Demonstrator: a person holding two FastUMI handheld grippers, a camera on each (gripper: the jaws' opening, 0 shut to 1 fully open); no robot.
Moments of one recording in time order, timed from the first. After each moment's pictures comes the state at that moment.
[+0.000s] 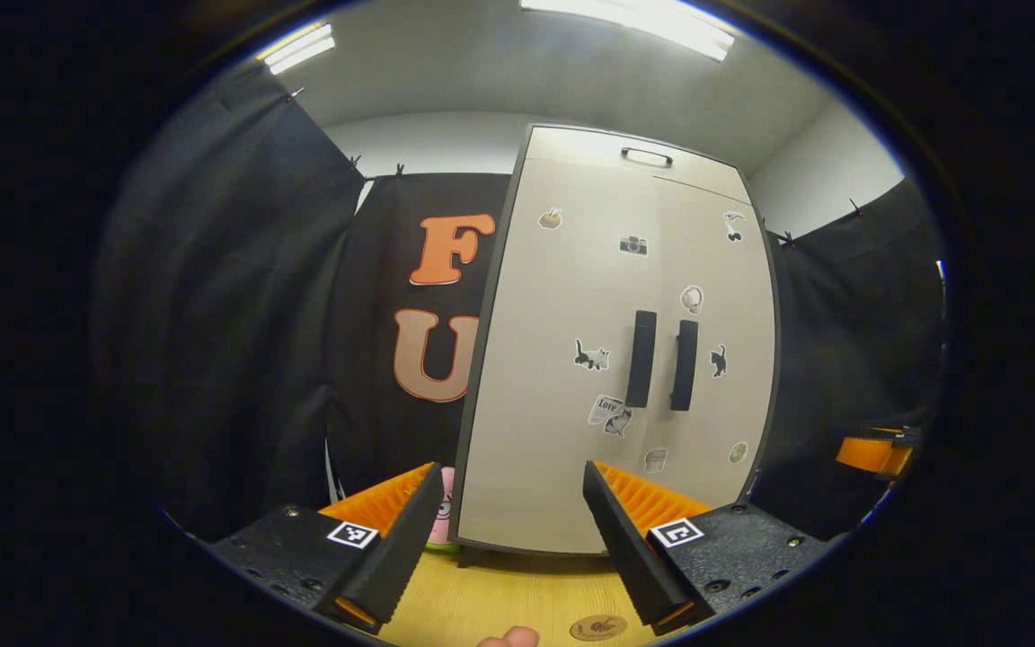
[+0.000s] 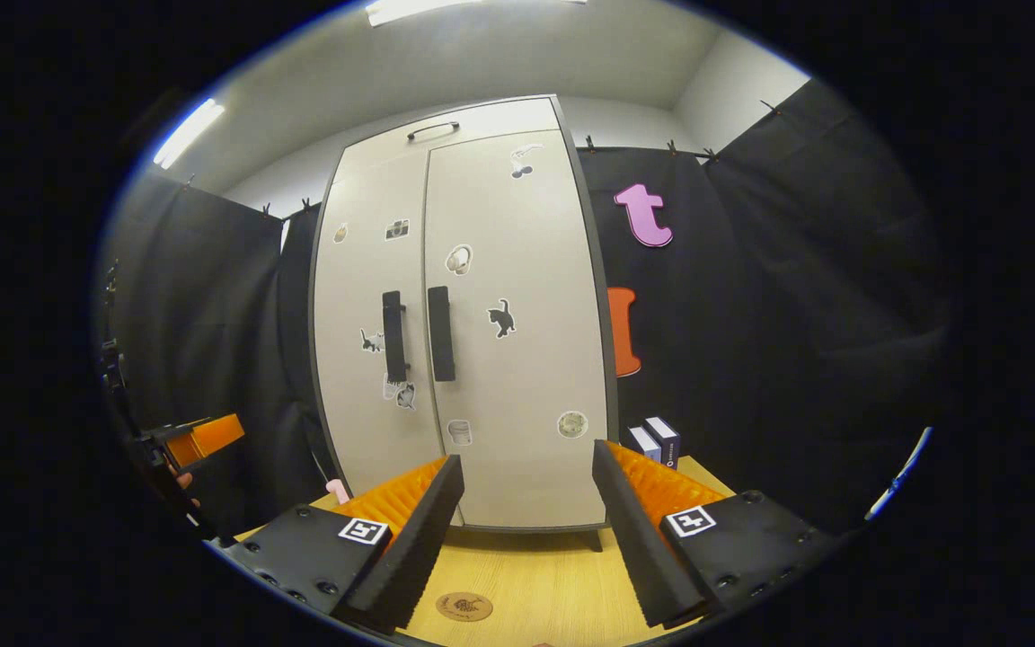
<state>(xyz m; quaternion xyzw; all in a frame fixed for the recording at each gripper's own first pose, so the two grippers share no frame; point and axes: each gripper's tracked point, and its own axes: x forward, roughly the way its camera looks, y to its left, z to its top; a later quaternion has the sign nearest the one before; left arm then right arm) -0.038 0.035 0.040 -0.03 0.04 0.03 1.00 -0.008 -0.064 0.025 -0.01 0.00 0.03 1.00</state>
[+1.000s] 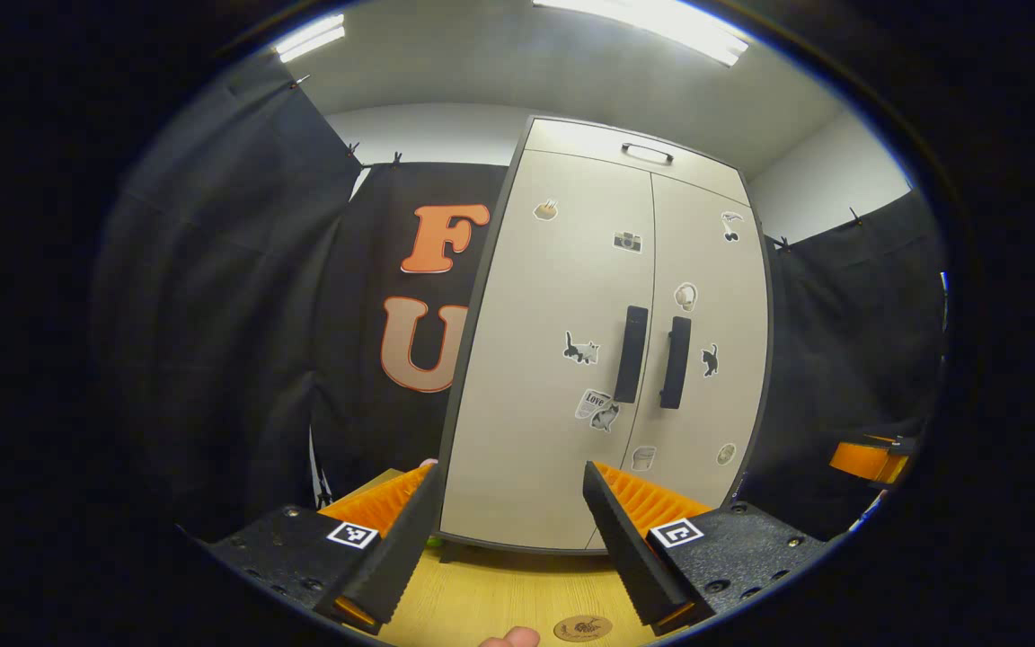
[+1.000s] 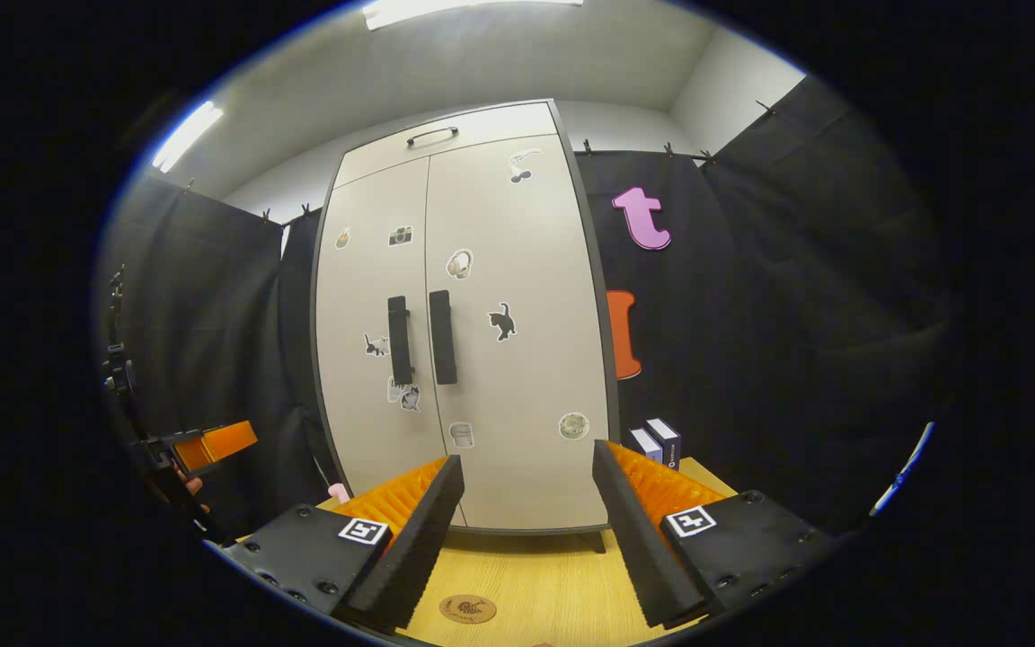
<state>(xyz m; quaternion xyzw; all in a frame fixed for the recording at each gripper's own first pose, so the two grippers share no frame) -0.035 0.026 0.032 -0.04 0.05 0.02 1.00 -0.010 -0.067 0.024 -0.01 -0.01 0.03 1.00</state>
